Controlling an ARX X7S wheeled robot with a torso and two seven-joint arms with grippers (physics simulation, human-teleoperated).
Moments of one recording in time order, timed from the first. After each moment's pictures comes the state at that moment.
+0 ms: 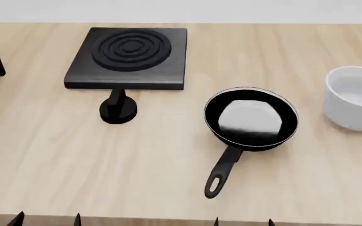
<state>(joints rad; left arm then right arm) 0.00 0.00 0.00 0.00 0.00 0.00 0.00 0.00 0.00 0.00 0.00 0.00 0.00 0.00</state>
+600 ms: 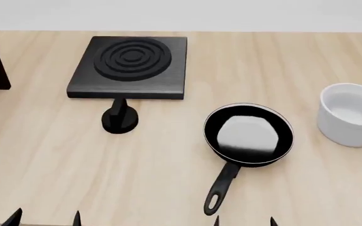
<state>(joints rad) 0.02 -0.06 0.08 0.07 -0.04 0.00 -0.07 -0.01 0.06 -0.07 -0.01 0.04 -0.03 0.08</state>
